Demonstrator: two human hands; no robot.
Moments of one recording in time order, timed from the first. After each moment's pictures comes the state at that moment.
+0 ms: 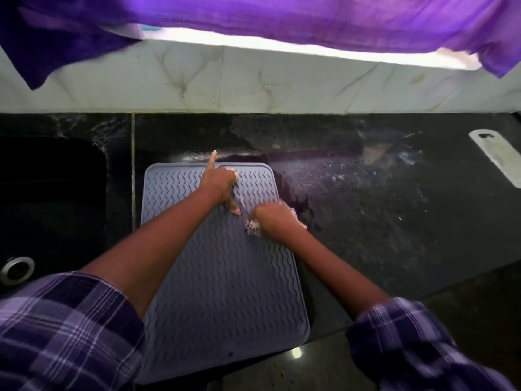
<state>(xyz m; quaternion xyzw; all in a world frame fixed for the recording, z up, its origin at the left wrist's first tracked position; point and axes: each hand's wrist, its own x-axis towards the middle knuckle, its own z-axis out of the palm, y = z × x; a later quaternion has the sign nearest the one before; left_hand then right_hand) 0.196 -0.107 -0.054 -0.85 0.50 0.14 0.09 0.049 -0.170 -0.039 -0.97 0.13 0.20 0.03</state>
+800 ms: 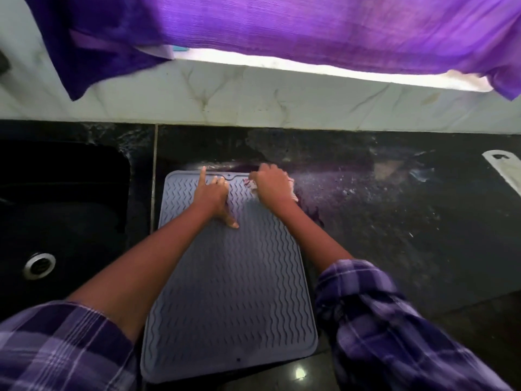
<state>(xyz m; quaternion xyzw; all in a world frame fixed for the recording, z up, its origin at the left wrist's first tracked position) 0.202 -0.062 -0.054 -0.88 0.43 0.17 0.08 0.116 -0.184 -0.021 -0.99 0.16 0.03 -0.04</state>
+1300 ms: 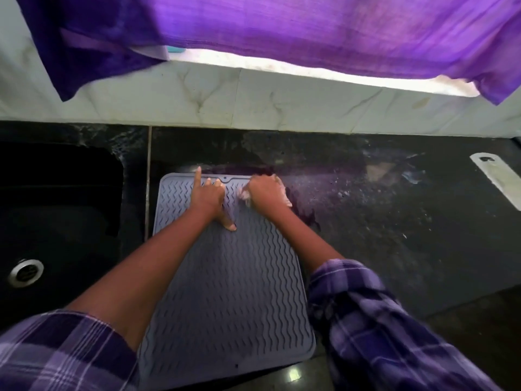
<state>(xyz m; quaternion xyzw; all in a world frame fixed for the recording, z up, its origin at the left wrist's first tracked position) 0.202 -0.066 -0.056 -0.89 0.42 0.15 0.10 0.122 -0.175 -0.021 -0.98 0.20 0.07 0.02</state>
